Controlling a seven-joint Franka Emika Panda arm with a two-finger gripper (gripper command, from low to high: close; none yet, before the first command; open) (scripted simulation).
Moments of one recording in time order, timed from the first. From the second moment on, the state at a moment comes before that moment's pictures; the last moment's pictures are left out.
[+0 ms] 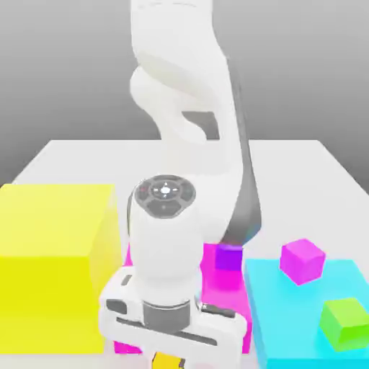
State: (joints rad) arm -0.07 0.34 0.03 -2.33 -0.03 2.67 1.04
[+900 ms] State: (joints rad) arm 0.18 -0.37 0.09 -2.92 0.06 2.55 0.34
